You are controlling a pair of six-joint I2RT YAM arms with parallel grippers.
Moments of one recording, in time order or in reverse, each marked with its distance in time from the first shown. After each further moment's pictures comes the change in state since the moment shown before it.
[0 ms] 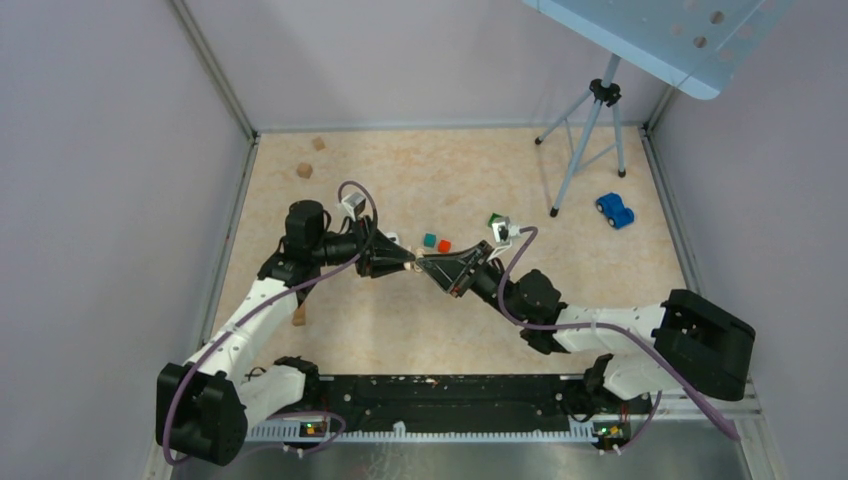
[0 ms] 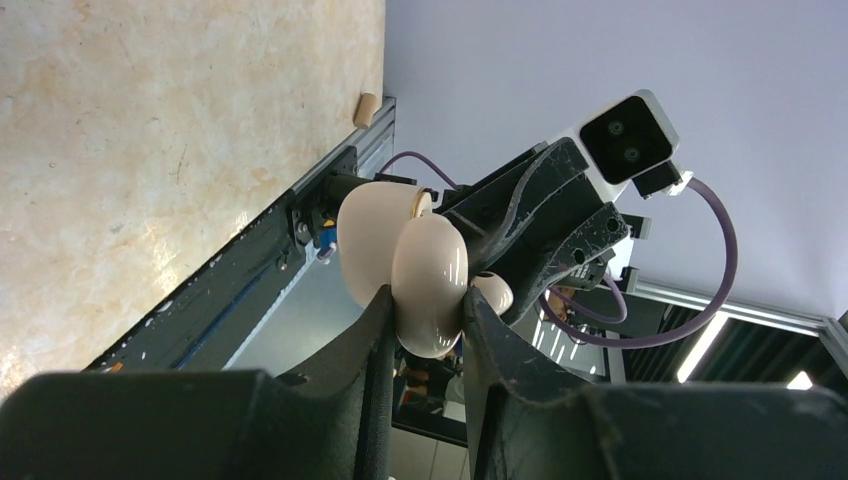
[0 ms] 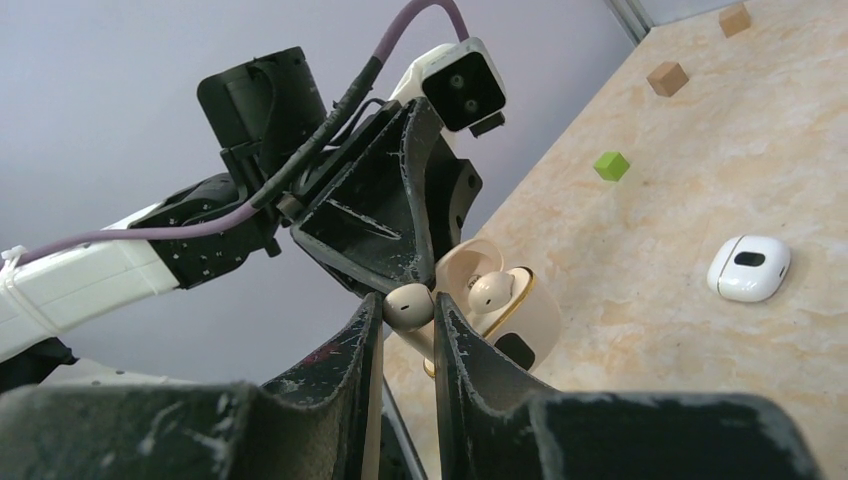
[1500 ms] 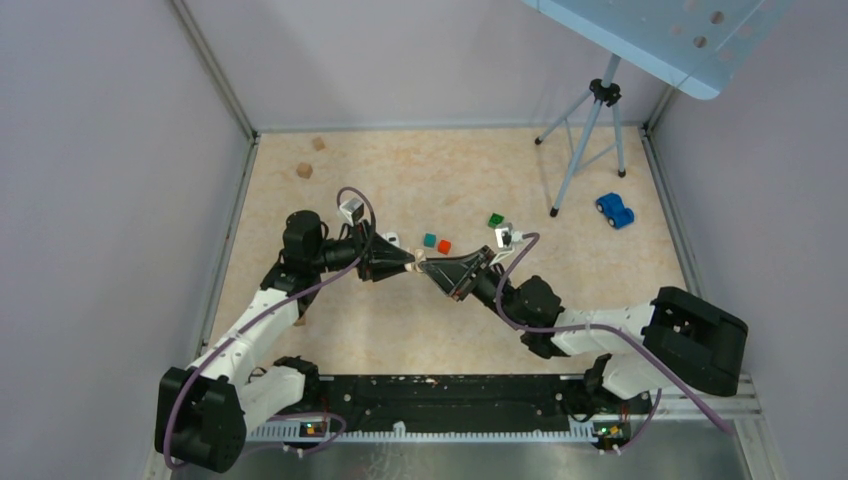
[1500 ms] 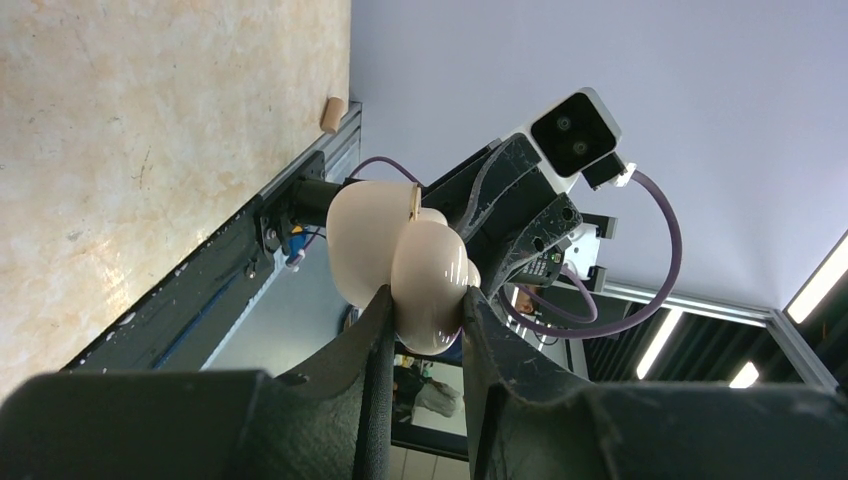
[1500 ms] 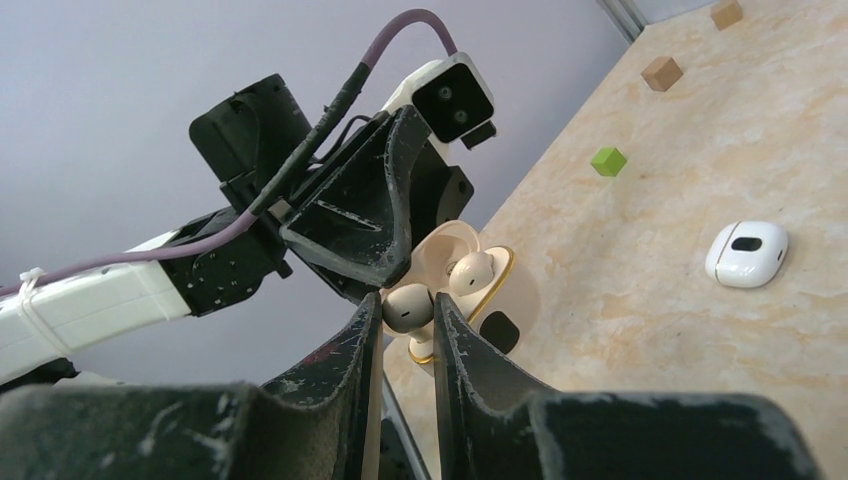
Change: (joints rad) left arm 0.000 -0.035 -0.111 0.217 0.007 -0.173; right arm 0.011 0.047 -0.041 0.091 0.032 0.027
